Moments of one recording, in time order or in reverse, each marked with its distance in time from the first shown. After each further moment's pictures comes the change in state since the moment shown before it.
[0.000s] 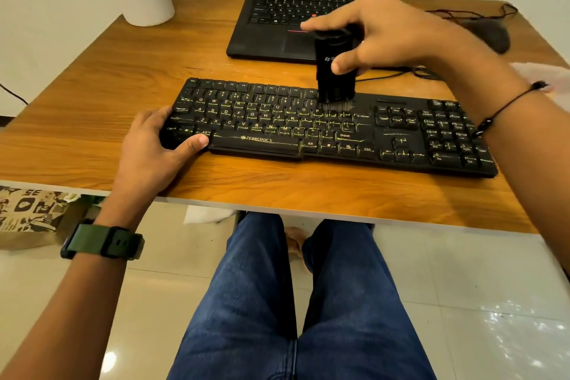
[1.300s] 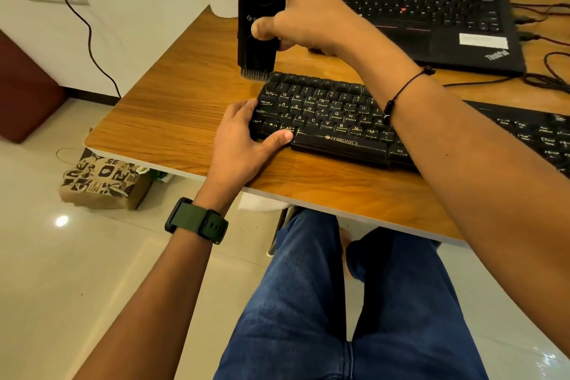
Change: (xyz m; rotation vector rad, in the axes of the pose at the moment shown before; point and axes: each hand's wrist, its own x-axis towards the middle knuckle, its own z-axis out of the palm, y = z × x) left_hand 0.005 -0.011 0.004 -0.048 0.008 0.019; right_hand 0.119 -0.119 0.090 0.356 0.154 -0.242
